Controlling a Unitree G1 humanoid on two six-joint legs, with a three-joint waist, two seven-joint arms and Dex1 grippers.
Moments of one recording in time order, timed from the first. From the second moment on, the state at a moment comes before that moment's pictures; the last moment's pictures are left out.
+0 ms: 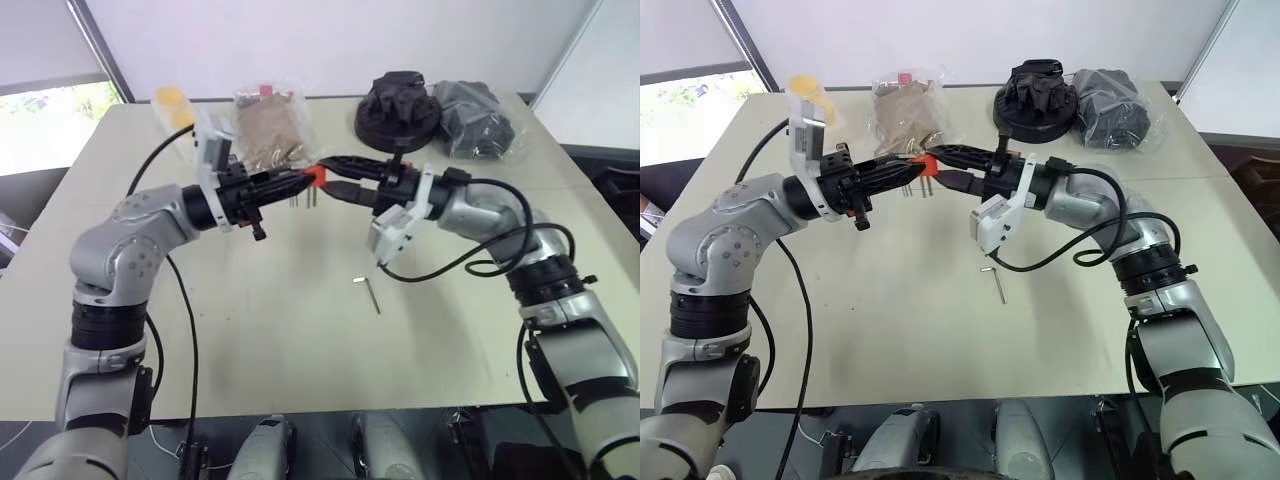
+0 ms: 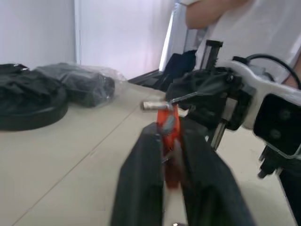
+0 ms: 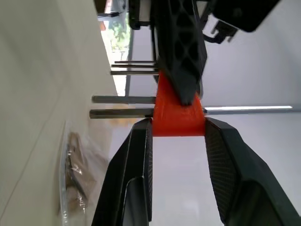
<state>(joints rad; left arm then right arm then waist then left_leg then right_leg) -0.70 0.53 0.09 -0.16 -0.75 0.73 -0.85 -0.91 -0.62 0.27 0.34 -0.47 -0.93 0.43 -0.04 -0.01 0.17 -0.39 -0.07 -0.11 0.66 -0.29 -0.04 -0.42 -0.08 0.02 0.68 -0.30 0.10</state>
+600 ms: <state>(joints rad) -0.70 0.52 0.09 -0.17 -0.75 0.73 -0.83 -0.91 -0.62 0.27 0.34 -0.46 -0.92 0.43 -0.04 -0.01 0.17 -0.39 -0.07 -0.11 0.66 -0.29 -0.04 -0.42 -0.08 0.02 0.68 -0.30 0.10</state>
